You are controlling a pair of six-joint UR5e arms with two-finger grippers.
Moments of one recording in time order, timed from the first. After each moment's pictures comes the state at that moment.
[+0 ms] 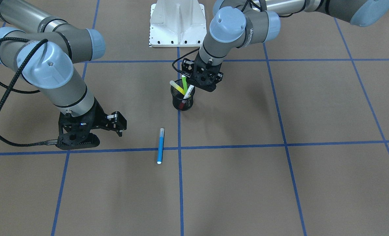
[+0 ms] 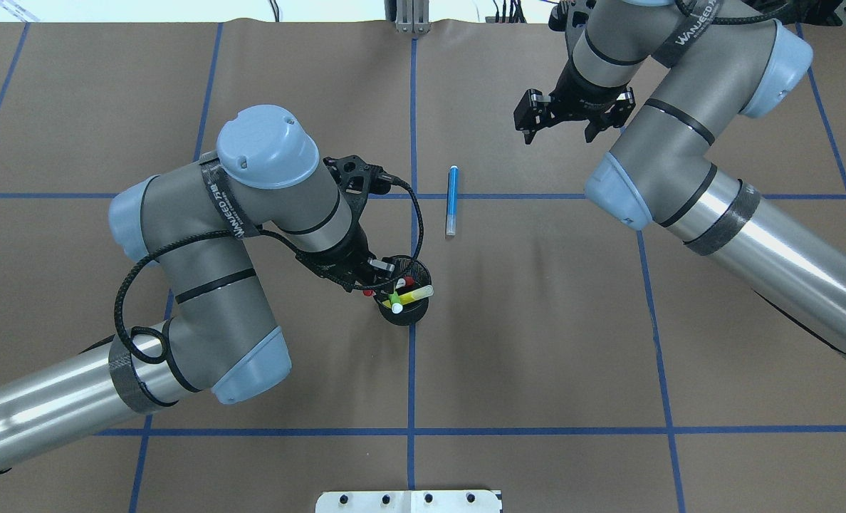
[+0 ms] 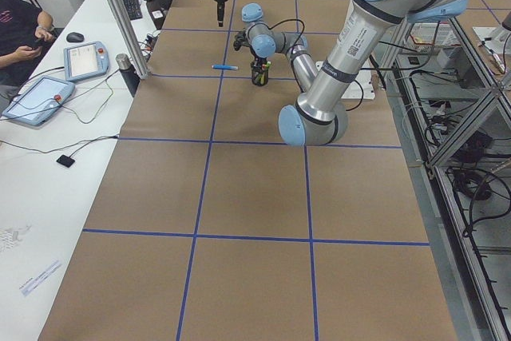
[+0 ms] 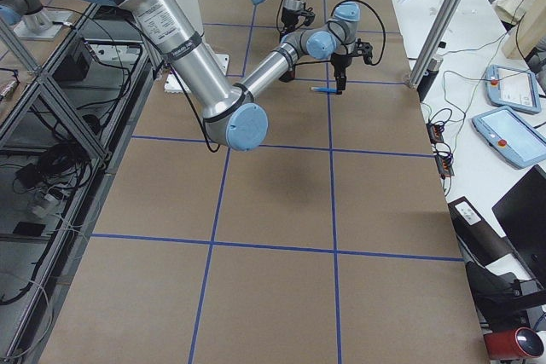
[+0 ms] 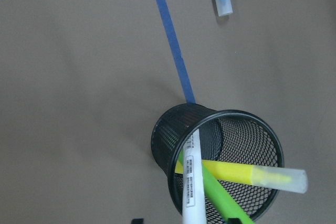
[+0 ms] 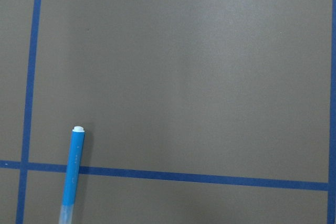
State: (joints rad) left arm -0.57 -2.27 -1.69 -1.64 -2.15 -0.91; right arm 0.89 -0.89 1.57 -1.60 2.11 0.85
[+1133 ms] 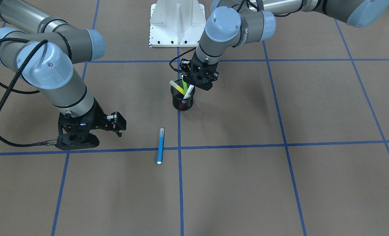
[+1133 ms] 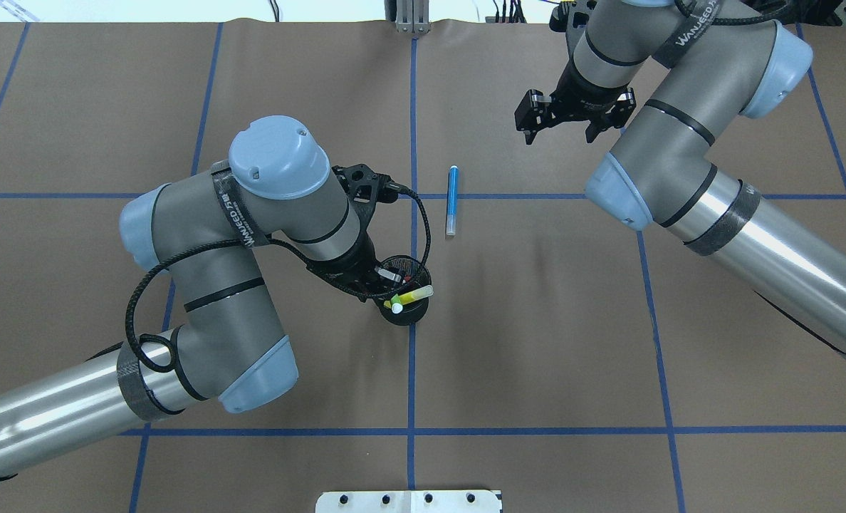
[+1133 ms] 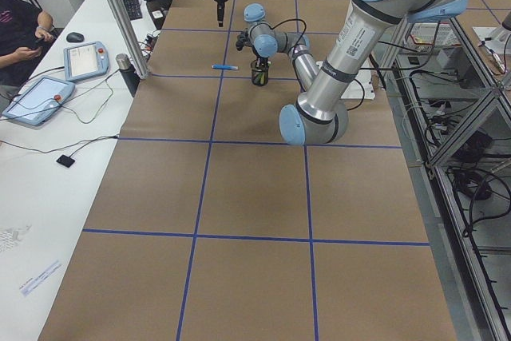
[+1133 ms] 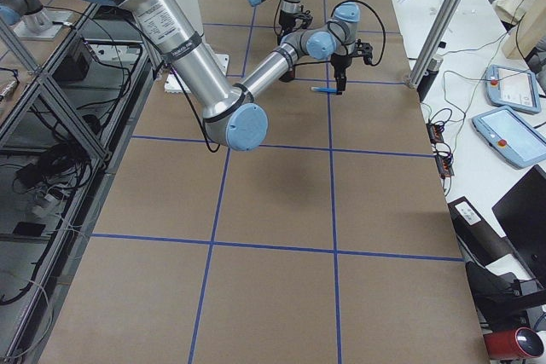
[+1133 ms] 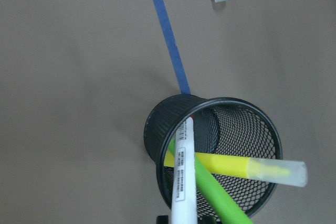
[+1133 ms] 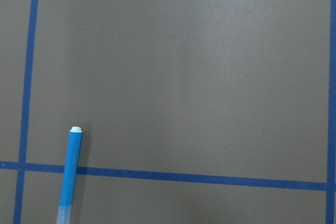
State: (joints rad) left arm -0.55 -2.28 -1.69 -1.64 -2.14 -0.92; right arm 0.89 -0.89 1.57 -1.60 2.11 0.85
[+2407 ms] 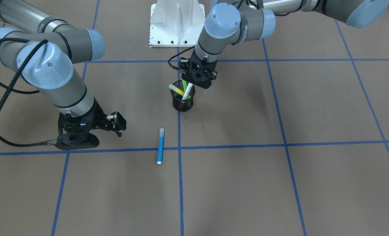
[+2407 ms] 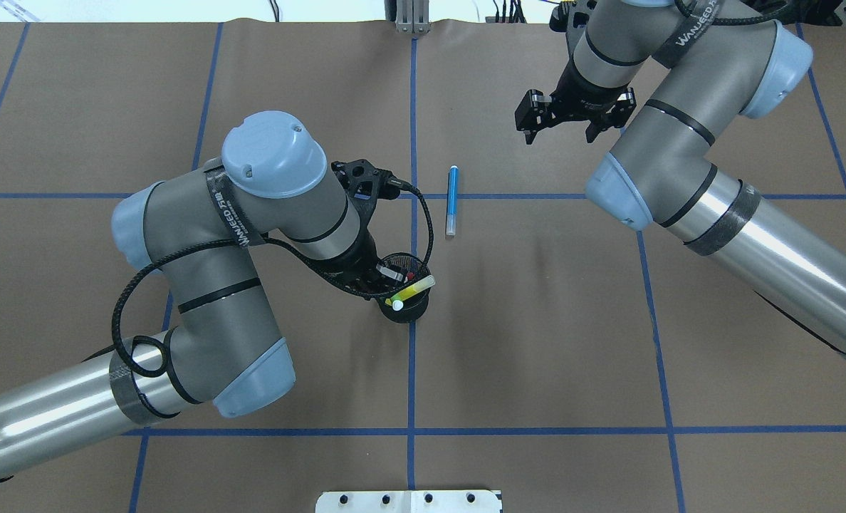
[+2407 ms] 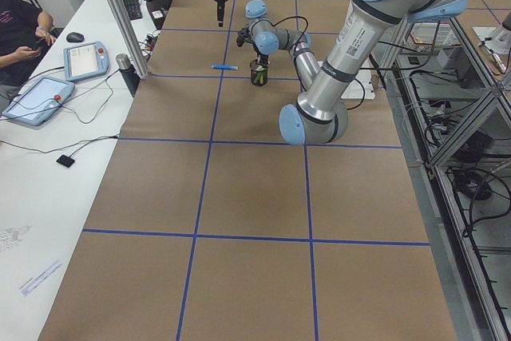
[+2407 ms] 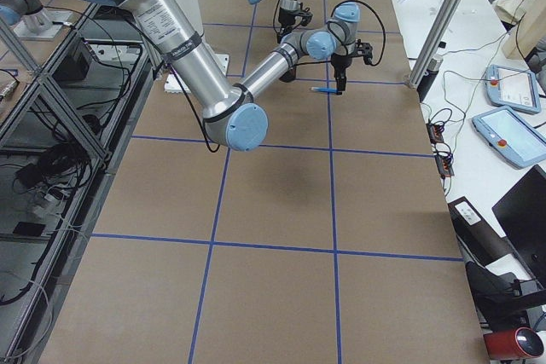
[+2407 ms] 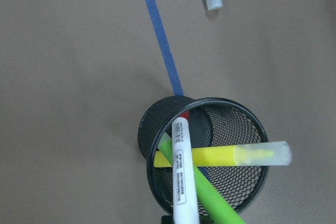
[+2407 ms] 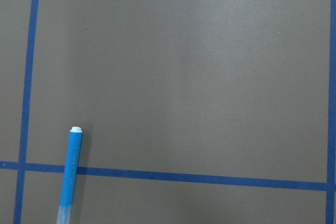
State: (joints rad) left arm -0.55 -2.27 -1.74 -1.61 -2.13 -0.92; right arm 0.89 -0.89 1.57 -1.60 2.11 0.85
